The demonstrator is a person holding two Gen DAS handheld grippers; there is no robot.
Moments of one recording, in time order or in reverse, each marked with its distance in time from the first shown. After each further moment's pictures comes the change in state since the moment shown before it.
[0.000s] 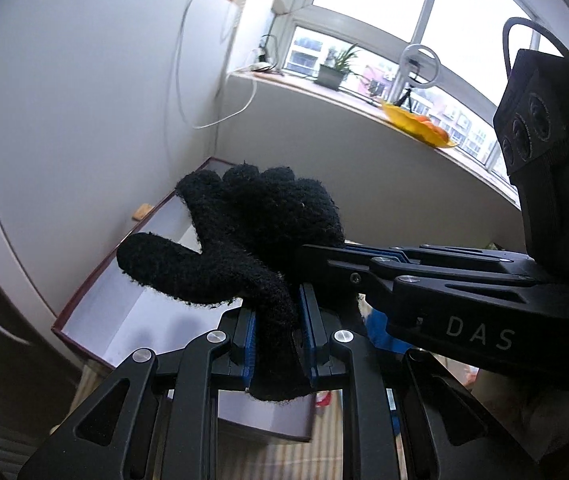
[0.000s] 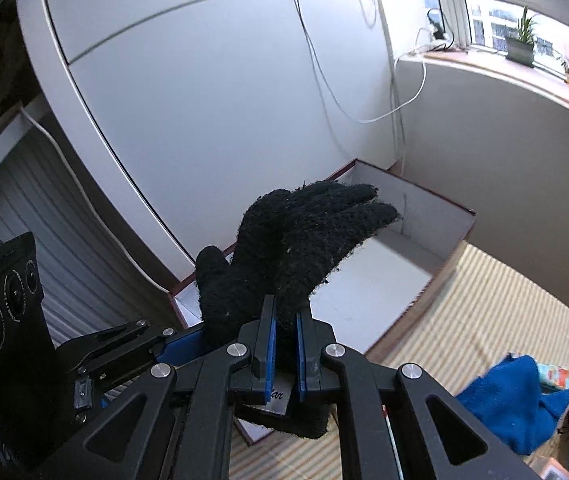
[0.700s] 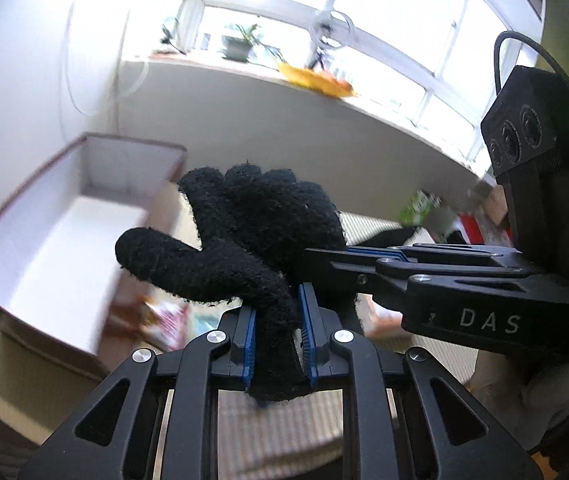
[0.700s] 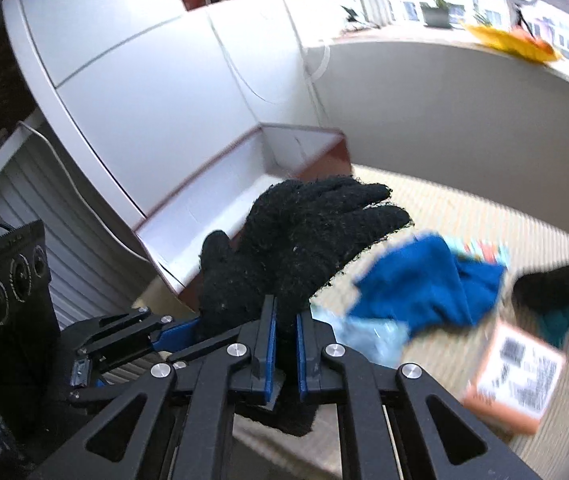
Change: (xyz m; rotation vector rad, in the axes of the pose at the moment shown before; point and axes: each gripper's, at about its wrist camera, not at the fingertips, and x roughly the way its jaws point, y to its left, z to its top) left arm -0.013 -0.105 -0.050 0.144 0.056 -0.211; right arm -0.109 -0.062 -0.108 0.147 -0.032 -0.090
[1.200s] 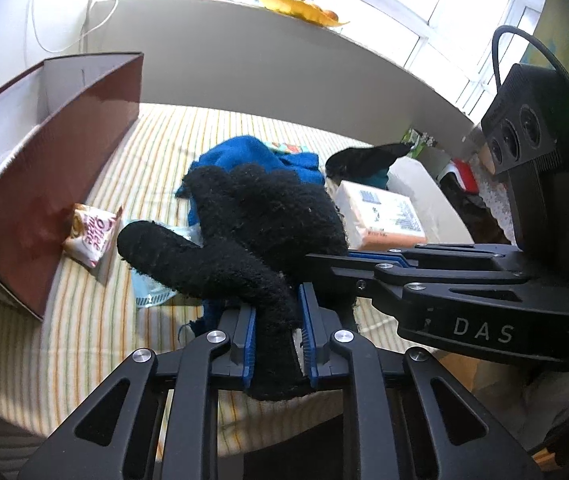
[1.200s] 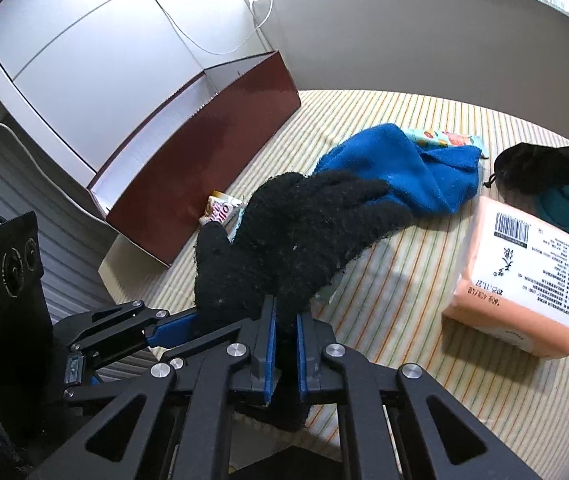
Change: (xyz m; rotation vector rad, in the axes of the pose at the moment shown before) left arm 0.058 -0.037 -0.063 0.014 0.198 -0.057; right arm 0.019 -0.060 -0.079 0.147 0.121 -0.036
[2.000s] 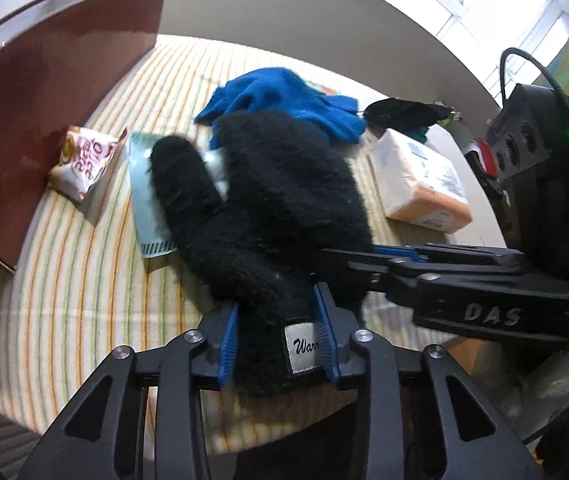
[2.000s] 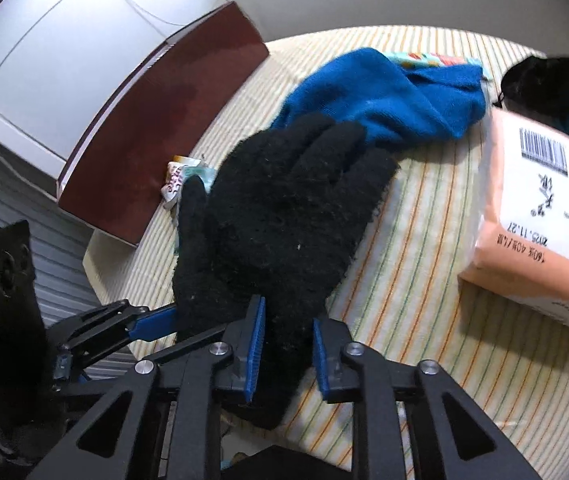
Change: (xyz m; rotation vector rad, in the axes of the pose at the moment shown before) left arm 0.042 0.019 -0.020 -0.089 0.169 0.028; right arm 0.053 -0.035 -0.011 0.119 0.134 0.044
